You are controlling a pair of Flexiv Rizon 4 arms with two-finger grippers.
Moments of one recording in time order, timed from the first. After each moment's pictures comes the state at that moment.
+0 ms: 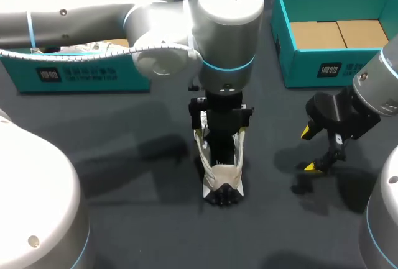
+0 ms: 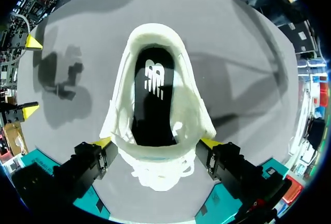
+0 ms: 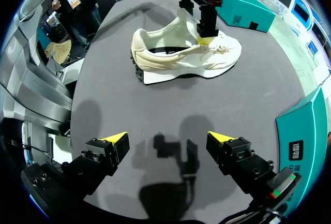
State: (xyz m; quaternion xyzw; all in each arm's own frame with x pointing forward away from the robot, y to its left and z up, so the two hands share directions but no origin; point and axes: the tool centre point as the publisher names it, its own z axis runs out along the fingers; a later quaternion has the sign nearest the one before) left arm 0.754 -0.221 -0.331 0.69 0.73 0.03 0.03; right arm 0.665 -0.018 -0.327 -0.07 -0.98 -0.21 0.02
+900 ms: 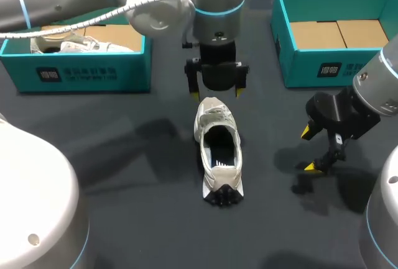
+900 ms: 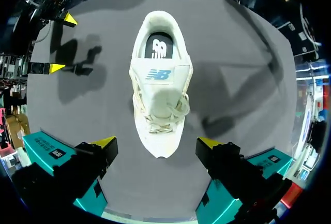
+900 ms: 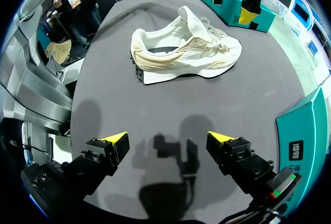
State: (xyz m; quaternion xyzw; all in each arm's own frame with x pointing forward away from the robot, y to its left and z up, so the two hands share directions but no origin) left arm 0.823 -0.215 -0.281 0.68 0.73 -0.01 0.02; right arm 0.665 -0.018 -0.327 -0.07 -0.98 -0.21 0.02
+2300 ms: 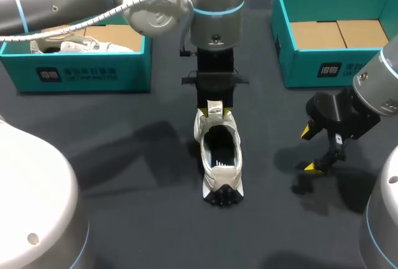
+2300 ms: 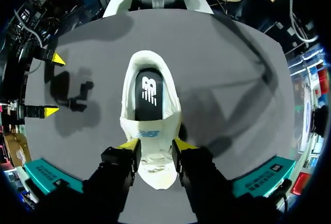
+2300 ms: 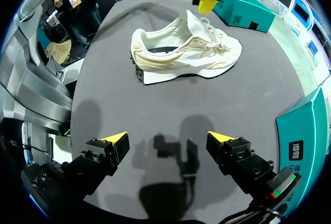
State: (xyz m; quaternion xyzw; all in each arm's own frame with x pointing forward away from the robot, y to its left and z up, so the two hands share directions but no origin) left arm 0.755 -0.212 -0.292 0.71 0.70 -0.06 -0.04; right arm 0.665 -0.018 -0.327 -0.07 -0.98 -0.21 0.02
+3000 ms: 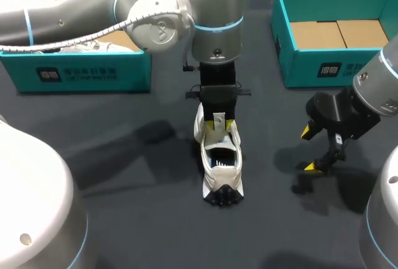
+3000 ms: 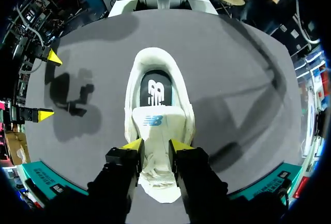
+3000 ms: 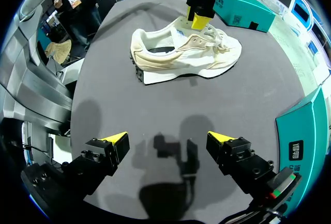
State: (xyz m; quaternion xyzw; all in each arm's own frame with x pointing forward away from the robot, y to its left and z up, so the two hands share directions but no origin) left arm 0.747 -0.221 -0.316 0.70 0.71 -0.08 -0.04; right arm 0.665 -0.018 -0.327 -0.07 -0.98 -0.21 0.02
